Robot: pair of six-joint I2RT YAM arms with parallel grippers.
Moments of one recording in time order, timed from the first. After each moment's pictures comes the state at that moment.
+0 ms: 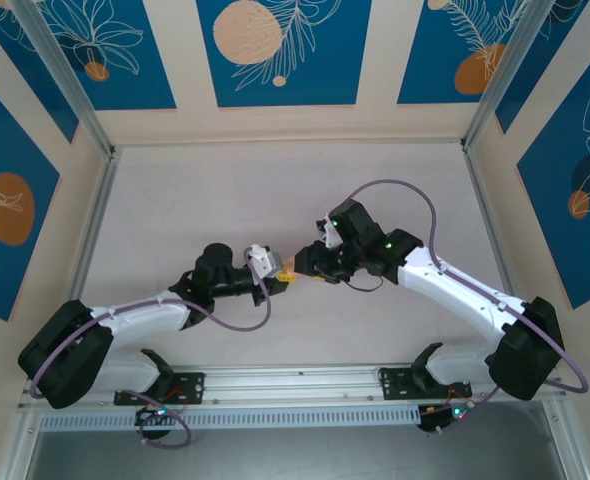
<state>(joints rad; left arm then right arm) -0.72 1.27 0.45 0.53 0.54 0.18 0.73 1.27 1.02 -0.63 -0.44 0.87</state>
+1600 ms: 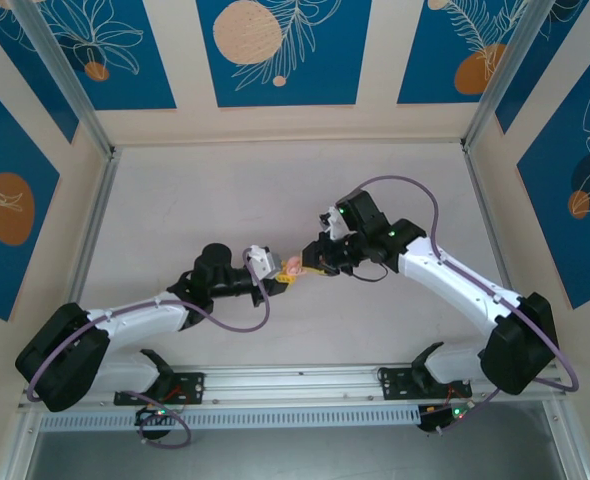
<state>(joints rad) -0.72 1.25 0.45 0.51 0.55 0.20 0.63 1.30 1.05 -0.66 -0.57 0.85</state>
